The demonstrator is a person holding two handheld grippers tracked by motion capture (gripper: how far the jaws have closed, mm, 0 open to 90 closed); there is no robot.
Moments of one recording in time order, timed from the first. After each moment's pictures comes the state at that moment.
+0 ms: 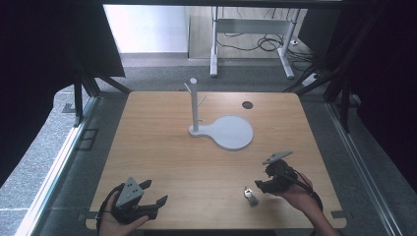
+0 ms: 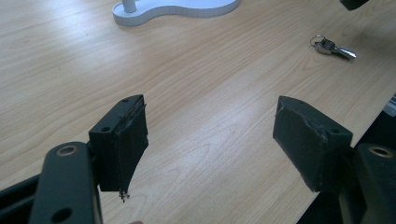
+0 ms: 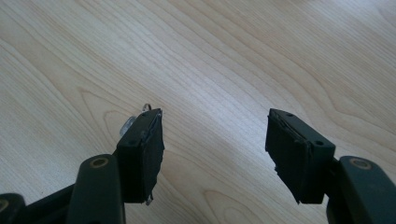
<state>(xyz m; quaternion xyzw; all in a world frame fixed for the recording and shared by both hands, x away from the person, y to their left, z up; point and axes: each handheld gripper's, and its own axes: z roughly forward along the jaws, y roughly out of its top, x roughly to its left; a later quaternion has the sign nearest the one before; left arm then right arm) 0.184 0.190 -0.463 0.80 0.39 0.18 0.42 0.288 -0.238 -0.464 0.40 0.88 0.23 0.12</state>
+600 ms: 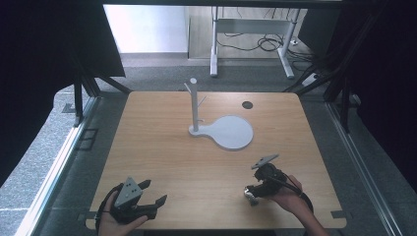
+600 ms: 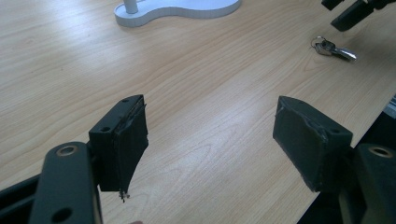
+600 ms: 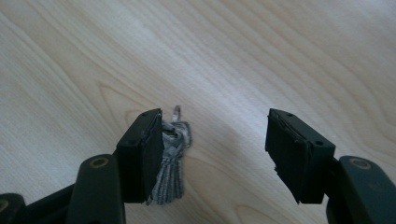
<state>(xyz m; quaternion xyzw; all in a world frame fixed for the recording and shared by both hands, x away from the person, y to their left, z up) 0.184 0.192 -0.463 0.80 0.39 0.18 0.43 0.285 -0.212 -0.479 0.38 0.90 0.20 0.11</state>
